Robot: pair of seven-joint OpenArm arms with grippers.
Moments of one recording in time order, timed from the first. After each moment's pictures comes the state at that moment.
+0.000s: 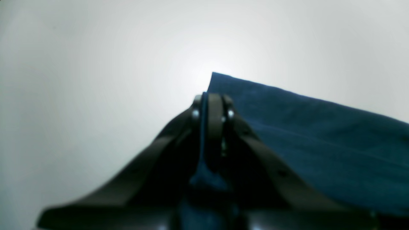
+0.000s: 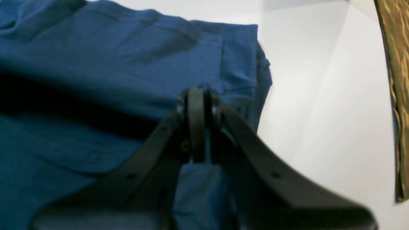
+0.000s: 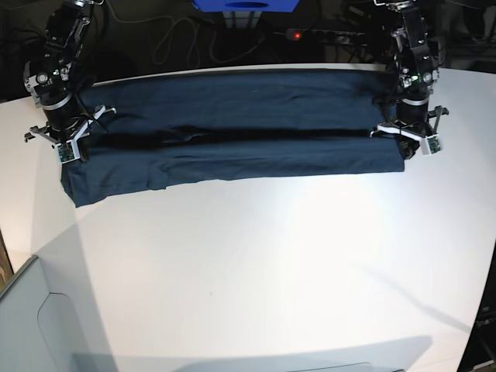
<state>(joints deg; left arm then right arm) 19.9 -10.2 -22.6 91.5 -16.7 -5.5 17.4 -19.7 6.4 30.0 101.7 -5.7 36.4 -23.7</state>
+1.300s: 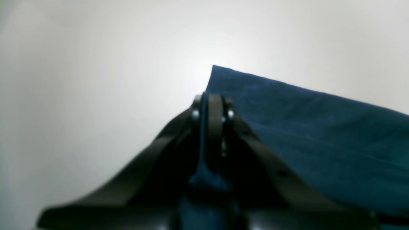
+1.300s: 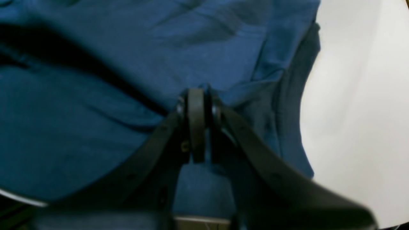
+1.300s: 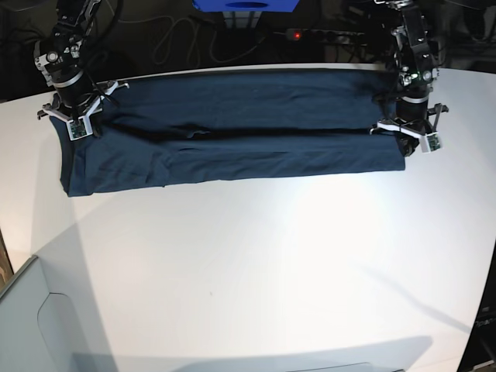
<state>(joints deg) 20.4 -10.2 -22.7 91.5 -16.7 -5.5 17.5 -26.2 2.6 30.2 104.5 -5.3 39.0 -23.3</state>
